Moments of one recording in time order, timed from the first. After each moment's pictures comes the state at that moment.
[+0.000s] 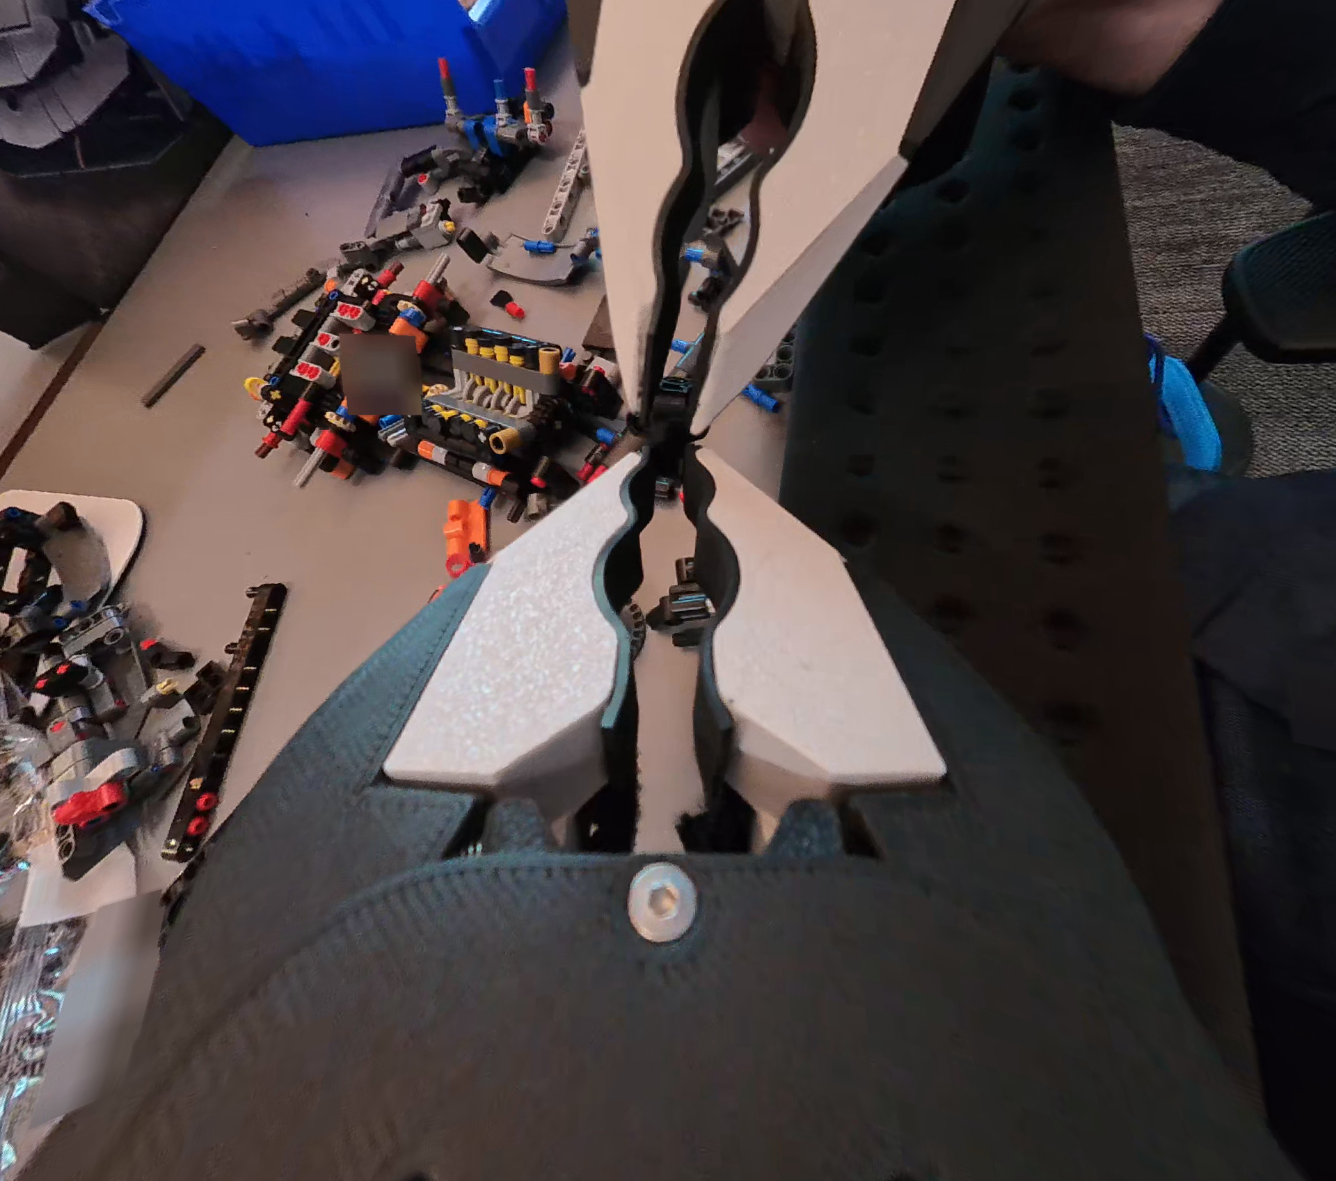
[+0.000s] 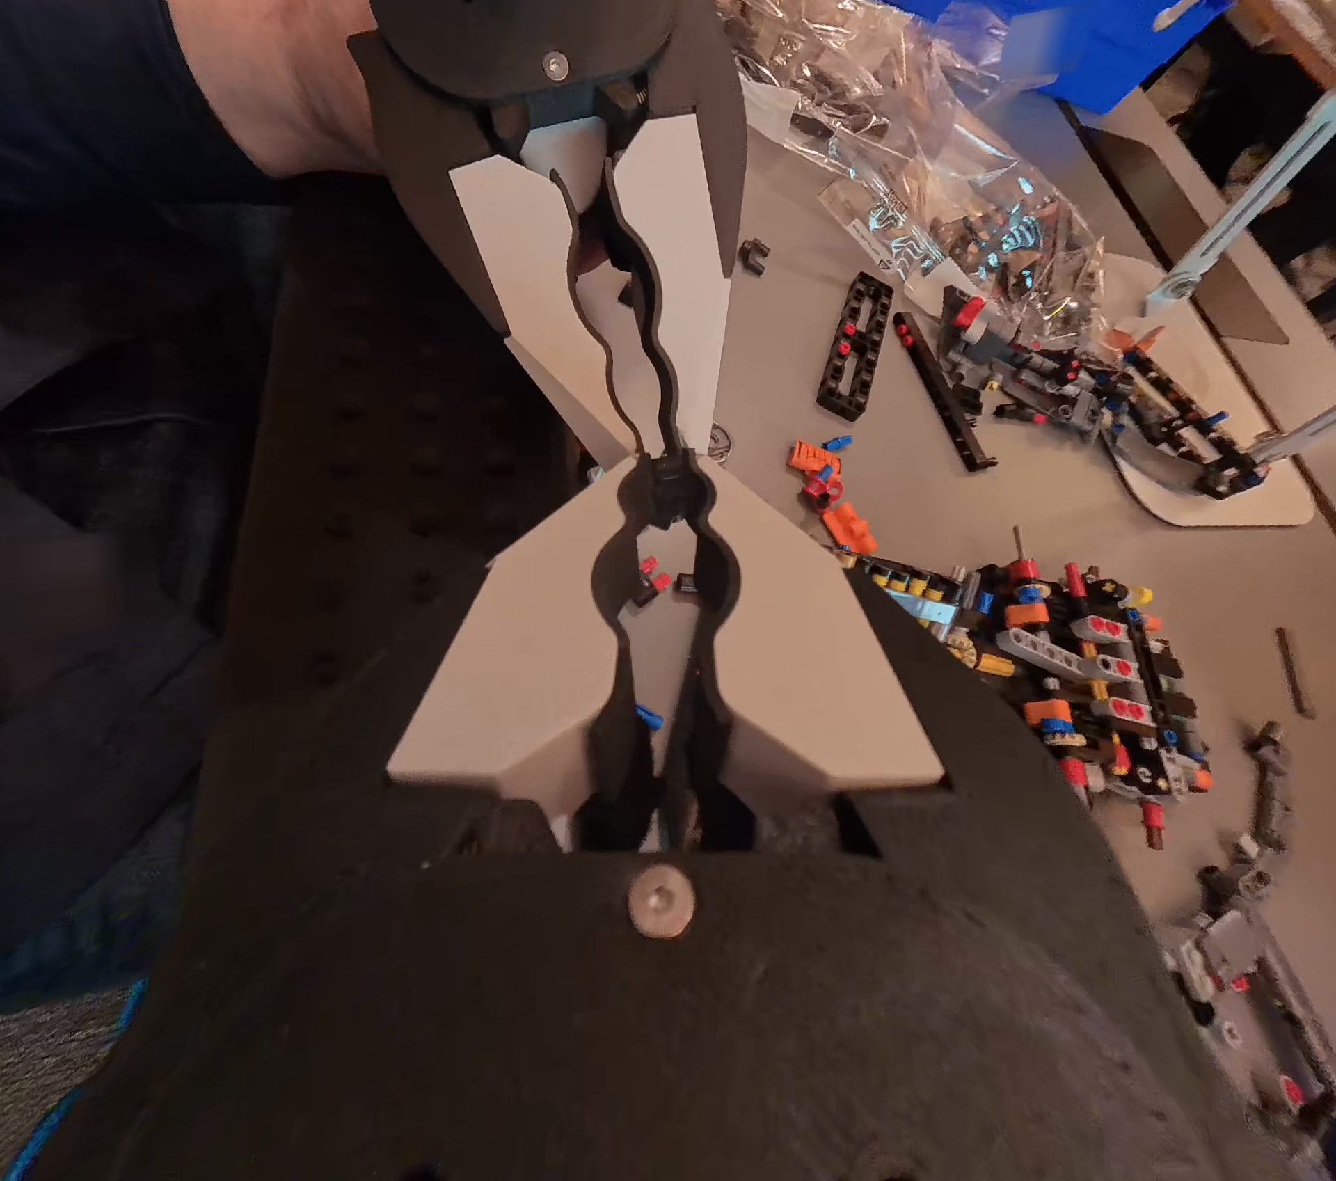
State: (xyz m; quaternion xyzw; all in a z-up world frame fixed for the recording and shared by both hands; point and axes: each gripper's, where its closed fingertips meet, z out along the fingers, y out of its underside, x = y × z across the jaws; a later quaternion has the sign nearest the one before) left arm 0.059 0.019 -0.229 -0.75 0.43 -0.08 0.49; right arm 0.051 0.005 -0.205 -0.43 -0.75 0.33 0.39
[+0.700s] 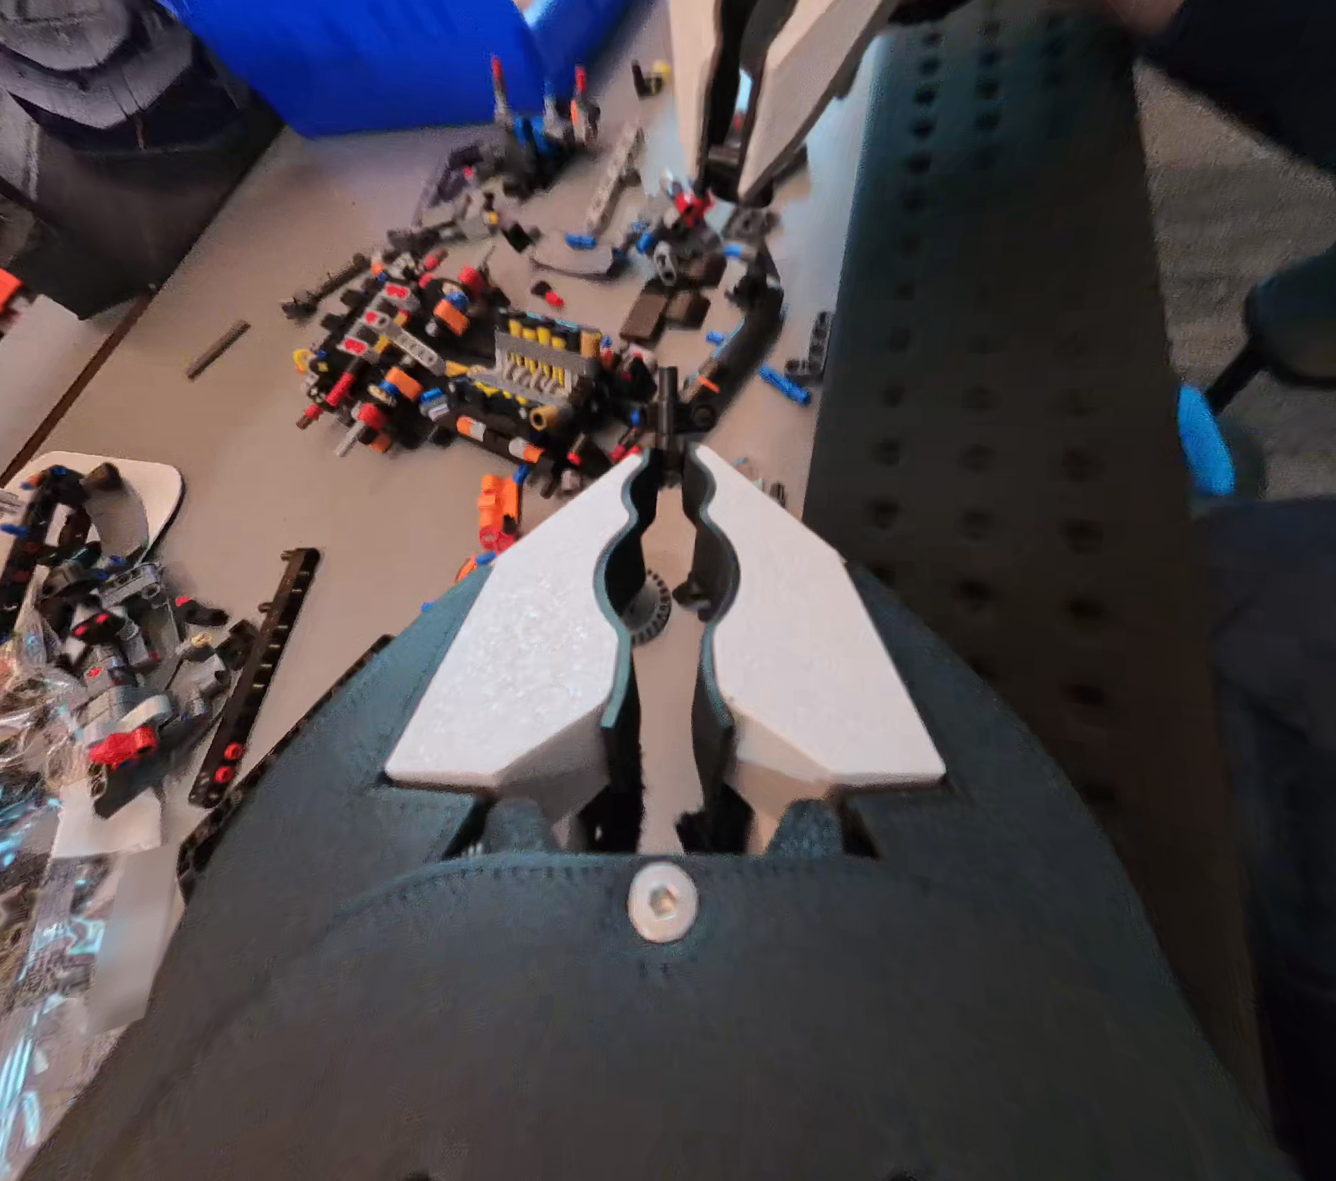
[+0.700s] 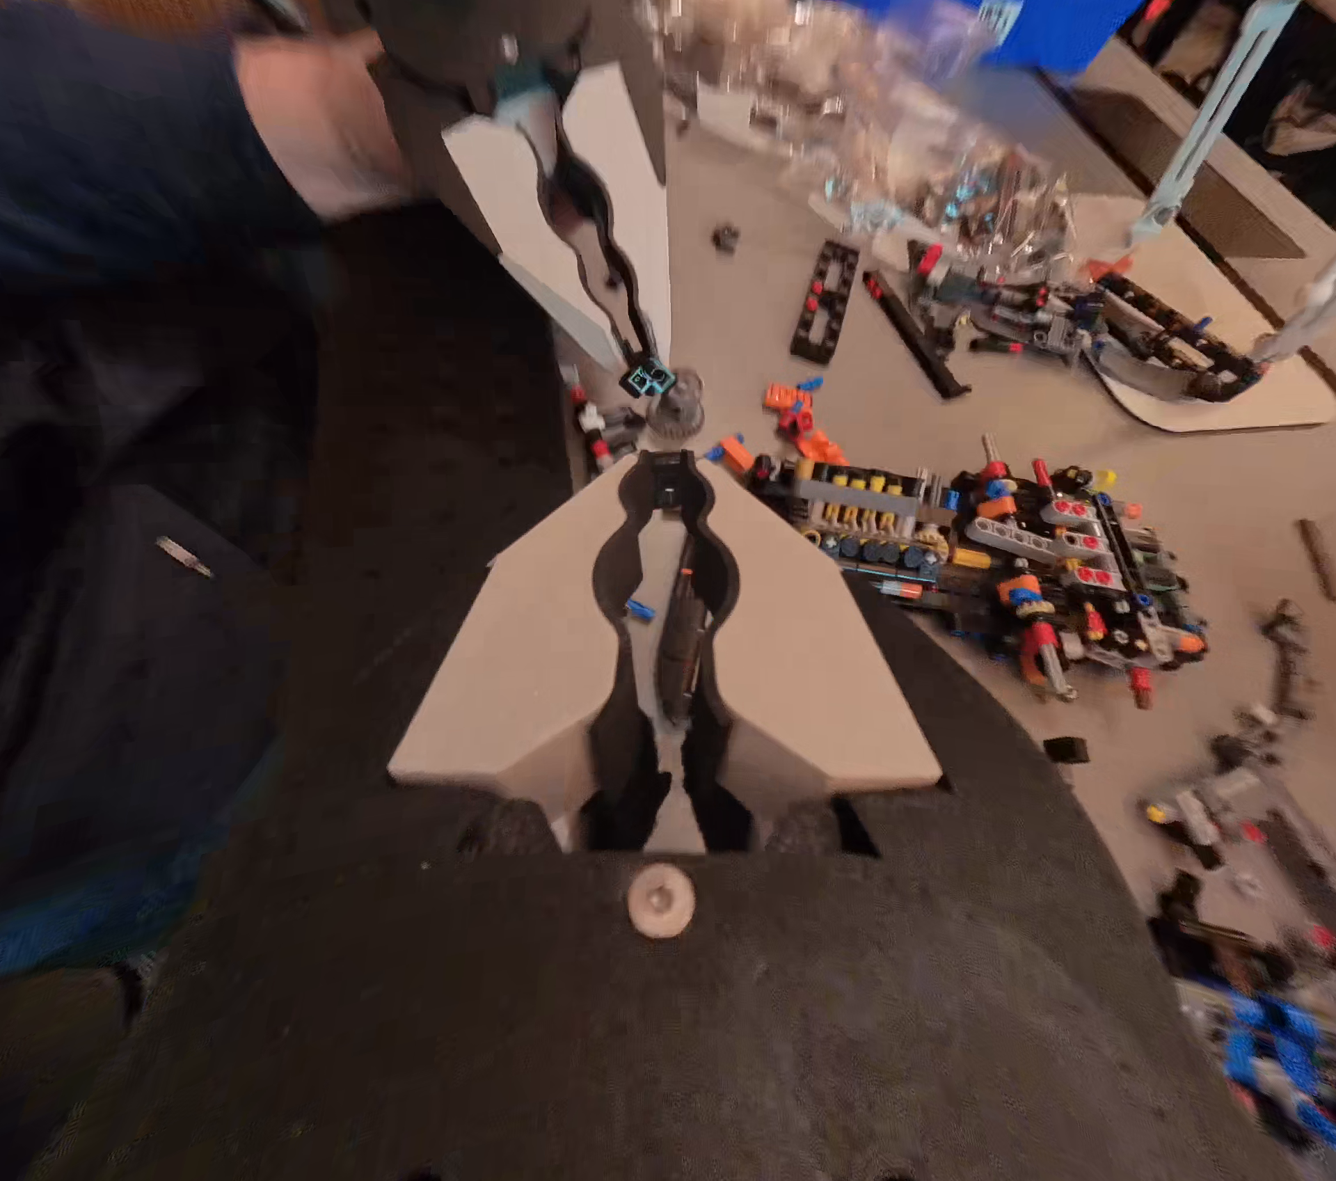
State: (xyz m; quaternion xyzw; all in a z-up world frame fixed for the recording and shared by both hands) left arm 0.045 0.020 -0.222 -0.76 0.40 -0.08 0.50; right arm 0.092 0.037 -0.187 -0.47 -0.71 0.39 0.36
